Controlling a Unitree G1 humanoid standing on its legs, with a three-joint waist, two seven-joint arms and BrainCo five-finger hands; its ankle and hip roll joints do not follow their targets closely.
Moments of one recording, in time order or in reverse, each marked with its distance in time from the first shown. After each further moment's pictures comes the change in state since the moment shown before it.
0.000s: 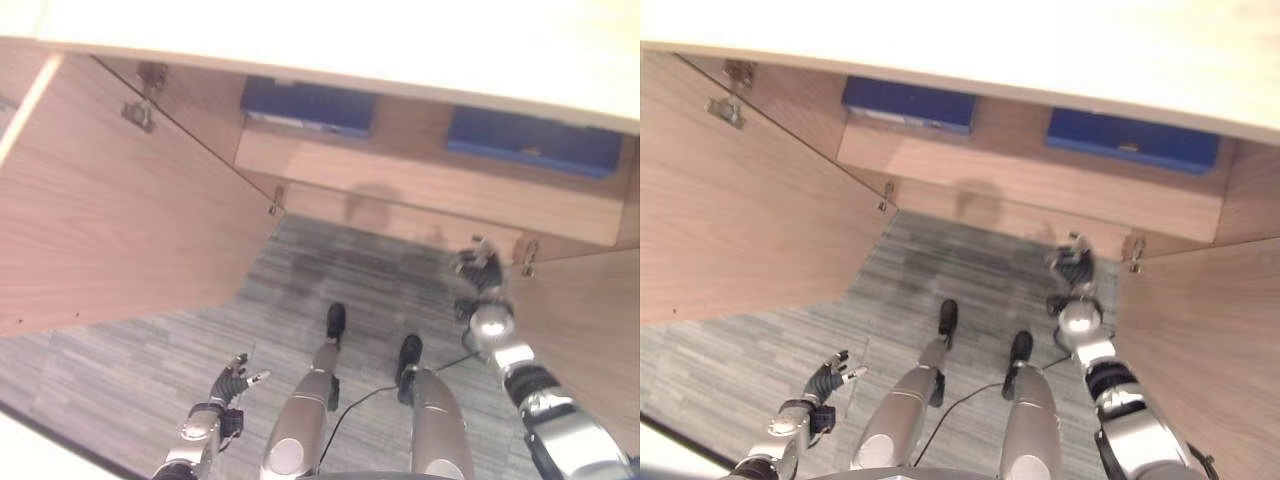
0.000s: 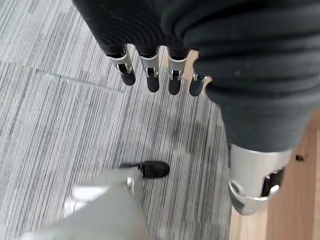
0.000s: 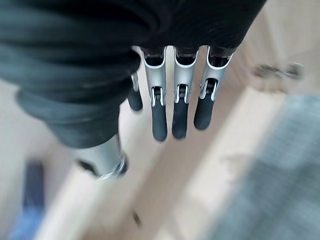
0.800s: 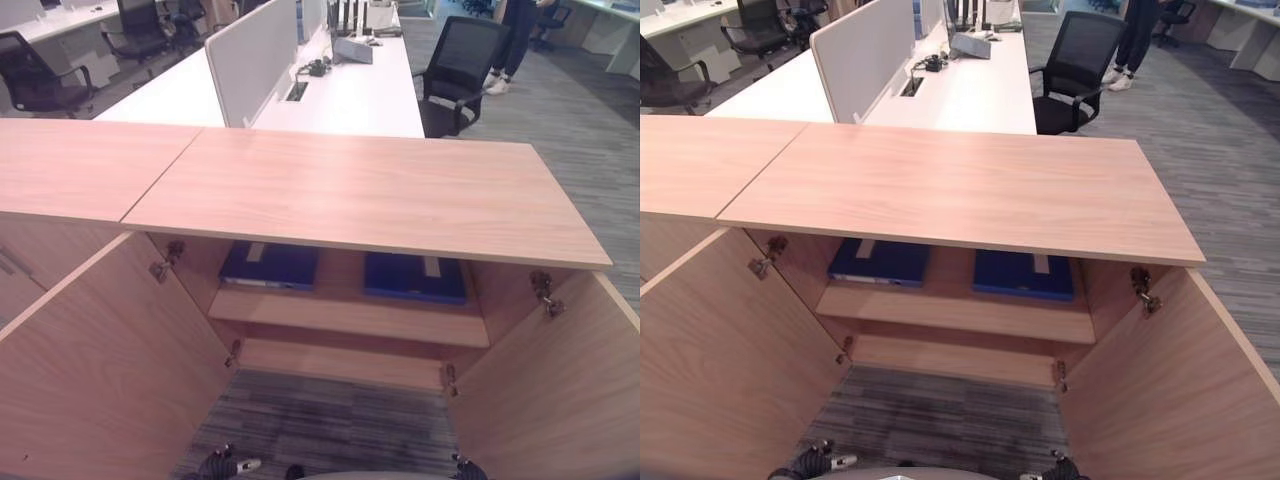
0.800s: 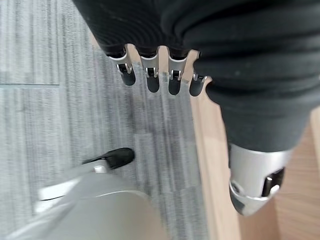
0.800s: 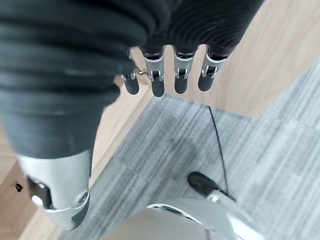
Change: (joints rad) left arm 0.089 -0.010 0.035 0.214 0.270 0.083 -0.011; right arm 0.356 0.093 -0.021 0.409 -0.165 0.138 0.289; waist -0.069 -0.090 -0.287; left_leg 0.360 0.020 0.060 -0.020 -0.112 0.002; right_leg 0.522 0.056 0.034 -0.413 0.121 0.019
